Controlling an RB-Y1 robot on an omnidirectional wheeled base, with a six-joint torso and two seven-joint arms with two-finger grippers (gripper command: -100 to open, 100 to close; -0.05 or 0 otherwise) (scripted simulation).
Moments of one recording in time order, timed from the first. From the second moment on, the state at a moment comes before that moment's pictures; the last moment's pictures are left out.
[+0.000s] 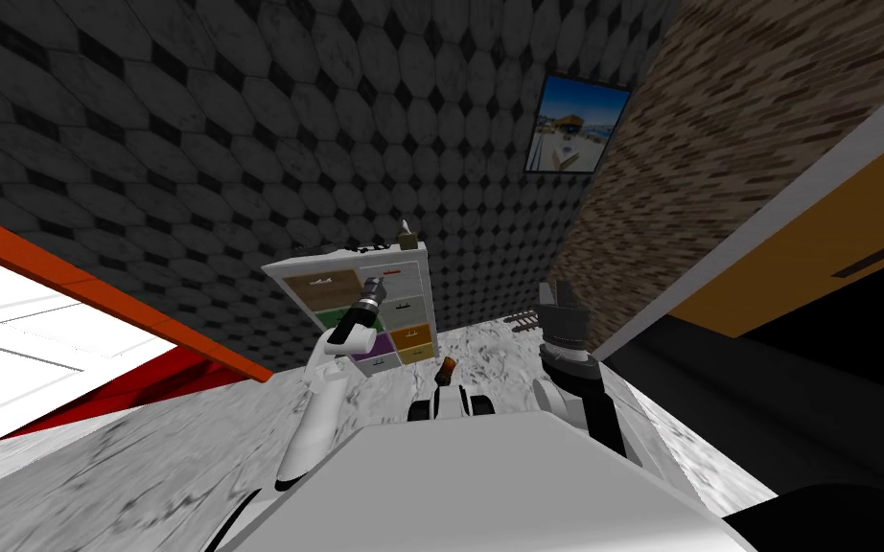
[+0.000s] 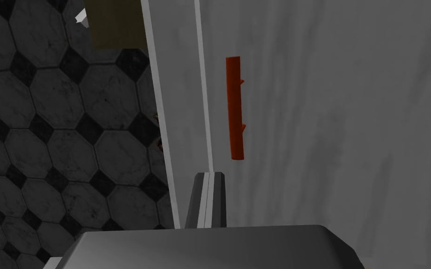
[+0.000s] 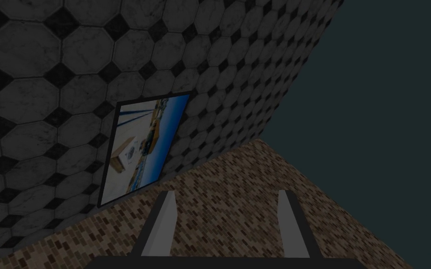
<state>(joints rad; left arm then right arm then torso) -0.09 0.28 0.10 -2.12 0.03 0.42 0.21 0.53 0.00 -0.06 -2.35 0.03 -0.64 0.05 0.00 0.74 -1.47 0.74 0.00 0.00</state>
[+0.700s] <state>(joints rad) -0.10 0.29 0.11 -2.11 0.03 0.43 0.21 0.53 0.00 -0.06 -2.35 0.03 -0.64 0.05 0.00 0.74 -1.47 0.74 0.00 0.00</state>
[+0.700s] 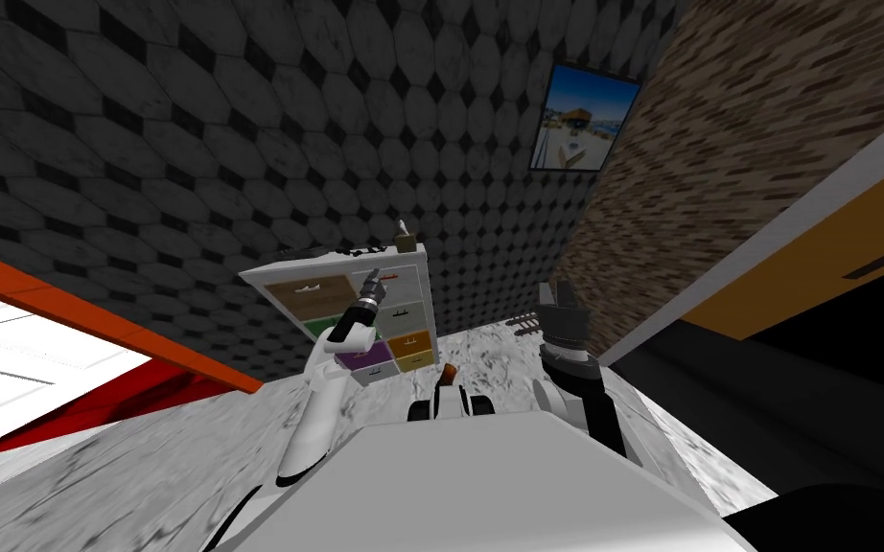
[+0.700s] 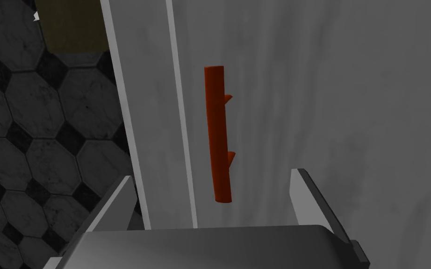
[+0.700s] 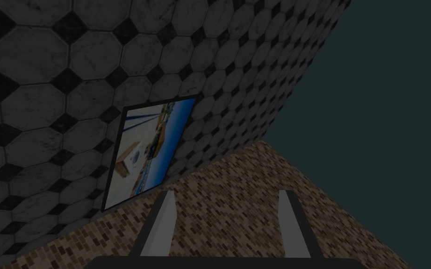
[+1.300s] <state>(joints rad) -0.10 0.28 0.13 -2.11 0.02 0.46 0.21 0.53 0.00 -0.06 -2.35 0.03 -0.64 0.05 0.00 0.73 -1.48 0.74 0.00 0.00</state>
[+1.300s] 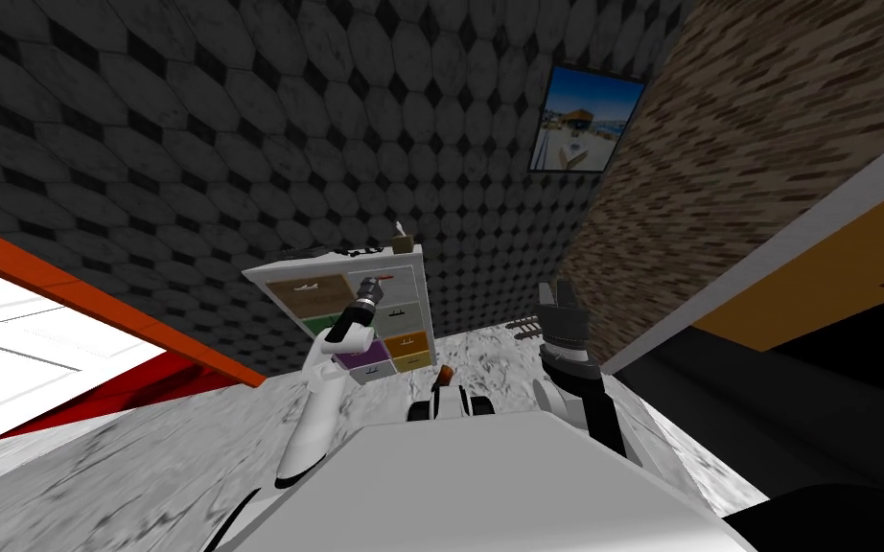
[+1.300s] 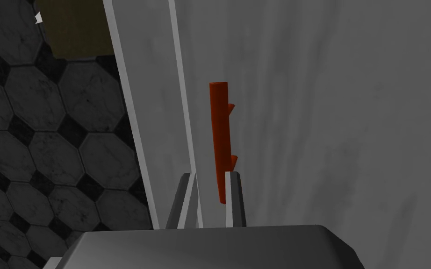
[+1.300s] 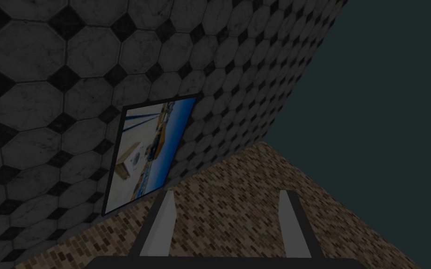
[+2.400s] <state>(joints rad) -0.24 0.14 0.23 -2.03 -0.19 0.52 0.19 0.53 0.00 -0.06 -2.35 0.03 -0.64 0.05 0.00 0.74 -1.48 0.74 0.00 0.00</state>
